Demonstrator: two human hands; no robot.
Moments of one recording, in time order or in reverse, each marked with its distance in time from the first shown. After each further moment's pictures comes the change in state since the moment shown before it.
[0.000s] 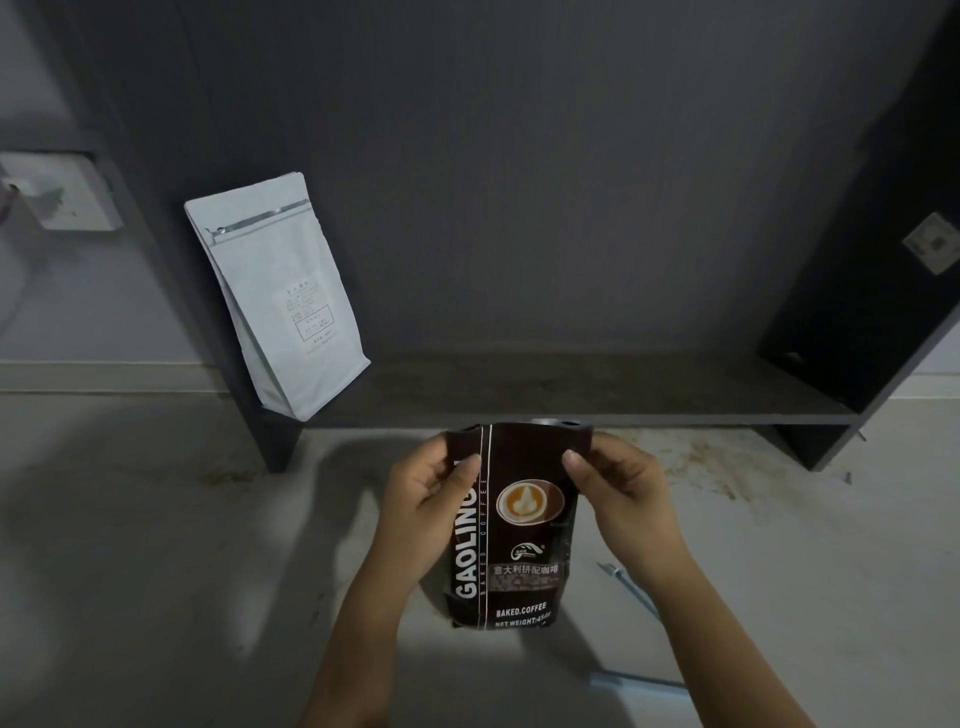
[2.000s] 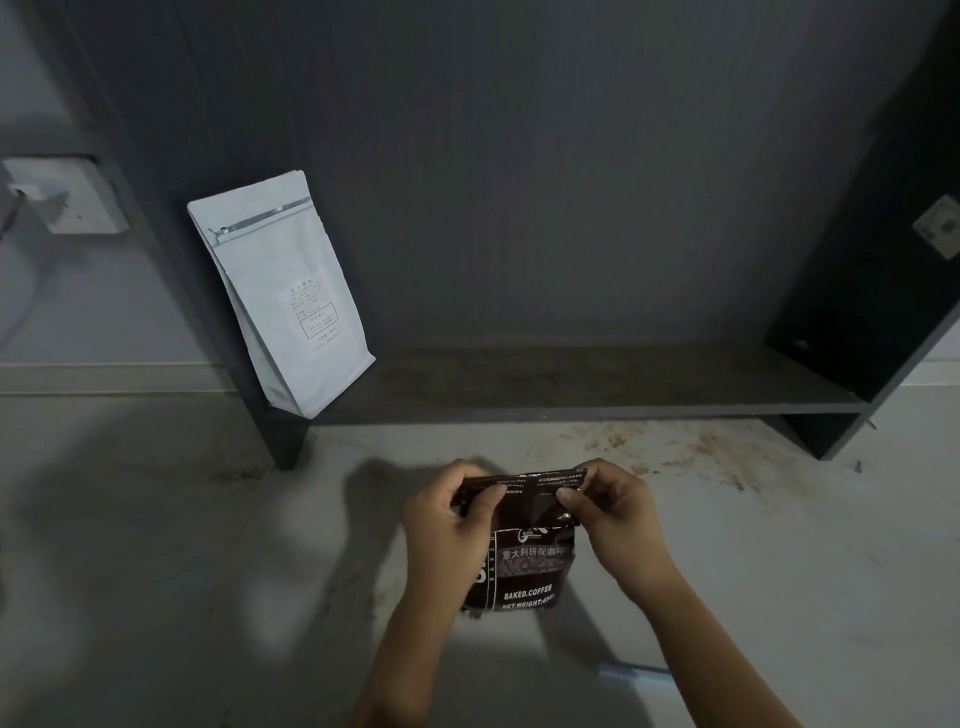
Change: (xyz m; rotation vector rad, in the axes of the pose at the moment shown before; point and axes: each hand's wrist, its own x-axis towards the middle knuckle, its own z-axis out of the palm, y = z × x) left_hand -0.016 -0.028 0.015 0.433 0.198 0.085; right_hand -0.010 0.049 -0.005 -0.056 0.073 0.193
